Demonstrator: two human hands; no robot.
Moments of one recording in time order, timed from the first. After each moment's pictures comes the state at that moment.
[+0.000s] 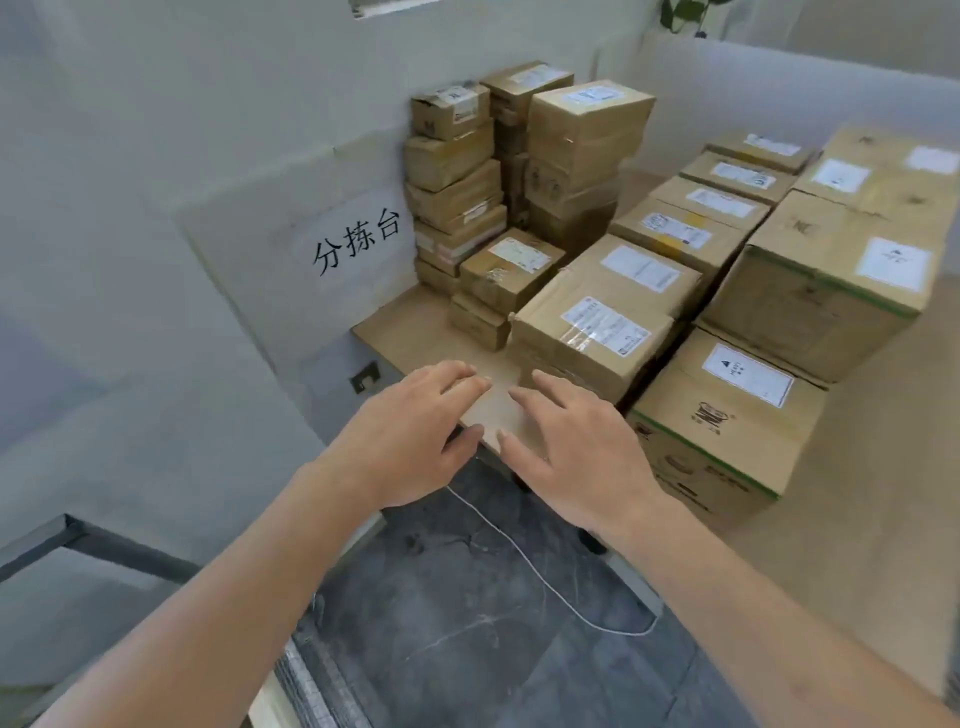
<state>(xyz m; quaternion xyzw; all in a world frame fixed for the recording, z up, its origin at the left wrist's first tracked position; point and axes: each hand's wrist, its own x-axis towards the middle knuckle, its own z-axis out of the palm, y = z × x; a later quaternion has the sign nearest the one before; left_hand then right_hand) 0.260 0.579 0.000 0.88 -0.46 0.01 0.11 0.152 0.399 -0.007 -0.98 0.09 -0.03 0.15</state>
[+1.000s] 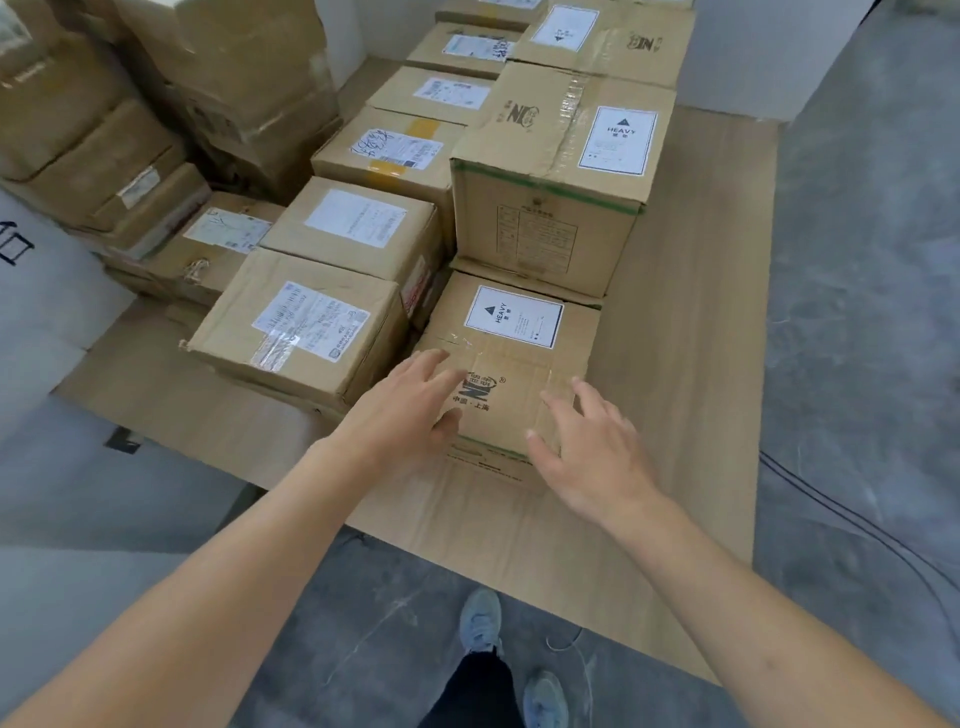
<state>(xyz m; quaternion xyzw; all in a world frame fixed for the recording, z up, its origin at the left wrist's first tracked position) 0.250 0.230 -0.132 0.82 -0.55 -0.16 0.05 0.051 0.105 -0.125 -0.90 0.38 0.10 0.21</state>
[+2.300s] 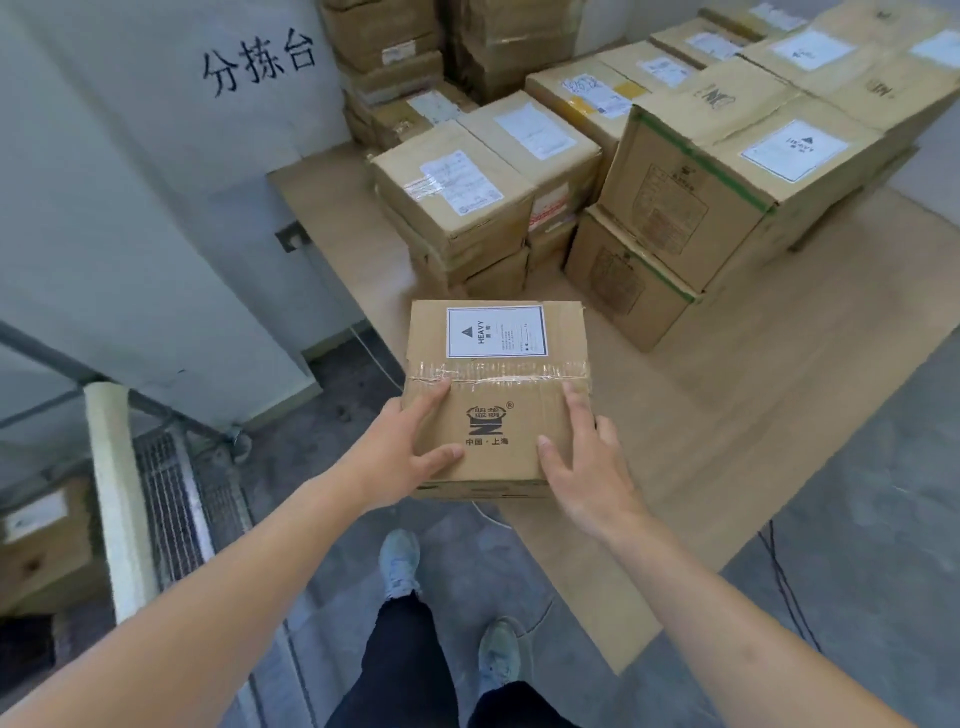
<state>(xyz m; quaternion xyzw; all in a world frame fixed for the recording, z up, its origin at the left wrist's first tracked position) 0.029 0.367 -0.179 0.89 -0.14 -0.26 0.34 -0.062 0.122 -0.164 -0.91 0.21 0.11 0.34</state>
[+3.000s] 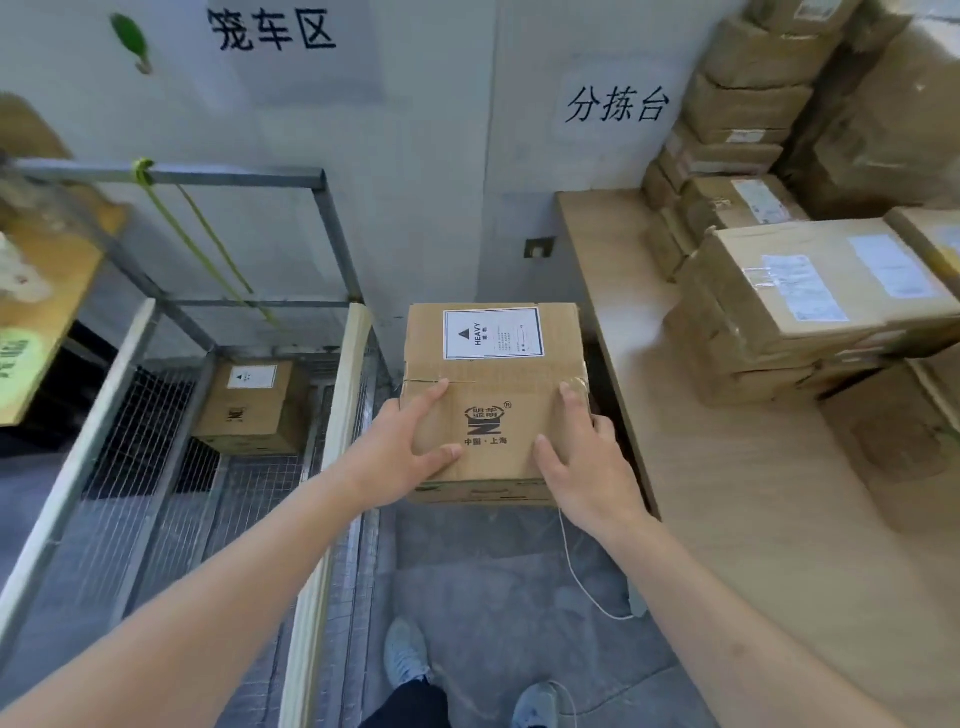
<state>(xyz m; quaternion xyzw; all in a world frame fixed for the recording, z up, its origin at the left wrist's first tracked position) -0.018 0.663 -0.155 0.88 0.11 -0.15 0.43 0.024 0.410 -0.142 -0.94 -0.04 0.16 0.28</state>
